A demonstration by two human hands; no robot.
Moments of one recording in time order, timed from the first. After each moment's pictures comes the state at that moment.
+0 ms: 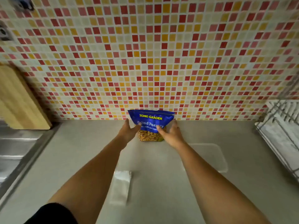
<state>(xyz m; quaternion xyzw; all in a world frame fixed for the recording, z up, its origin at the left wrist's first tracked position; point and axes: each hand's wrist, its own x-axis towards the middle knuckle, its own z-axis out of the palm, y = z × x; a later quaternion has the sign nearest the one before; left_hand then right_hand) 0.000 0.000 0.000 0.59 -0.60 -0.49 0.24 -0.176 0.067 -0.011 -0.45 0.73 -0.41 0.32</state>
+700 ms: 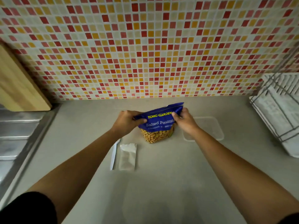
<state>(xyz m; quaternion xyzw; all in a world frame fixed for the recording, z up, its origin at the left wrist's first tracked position) 0.044 0.059 0.021 0.43 -0.82 -0.32 0.20 -0.186 0.121 -0.022 -0.37 0.72 -0.44 0.40</state>
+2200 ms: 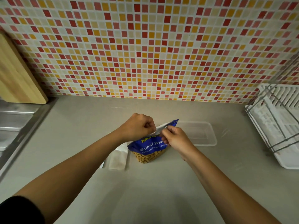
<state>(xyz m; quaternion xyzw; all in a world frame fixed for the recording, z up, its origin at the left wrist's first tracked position) 0.006 0.111 0.062 0.40 -0.86 -0.32 0.07 -0.135 0.191 0.031 -0.39 0.69 -0.40 0.46</state>
